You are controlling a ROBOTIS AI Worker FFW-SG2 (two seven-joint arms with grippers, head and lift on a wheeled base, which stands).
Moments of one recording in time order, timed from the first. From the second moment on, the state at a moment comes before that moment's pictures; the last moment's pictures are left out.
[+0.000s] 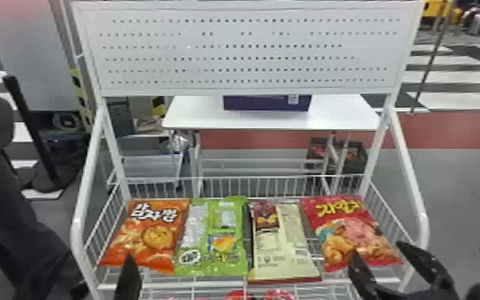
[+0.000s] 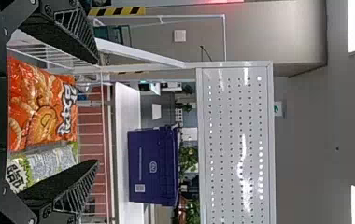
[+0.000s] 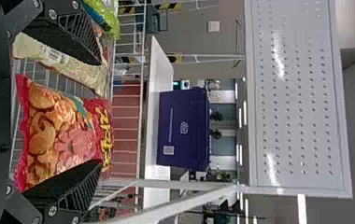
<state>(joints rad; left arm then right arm) 0.76 0.21 -0.04 -2.35 0.07 -0.03 0.18 0.47 -0.27 0.03 -2.08 -0.23 0.10 0.04</state>
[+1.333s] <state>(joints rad) 0.68 0.25 -0.04 -2.27 0.10 0.01 0.18 0.03 -0.27 0.17 -1.55 -0.23 0.11 -0.11</state>
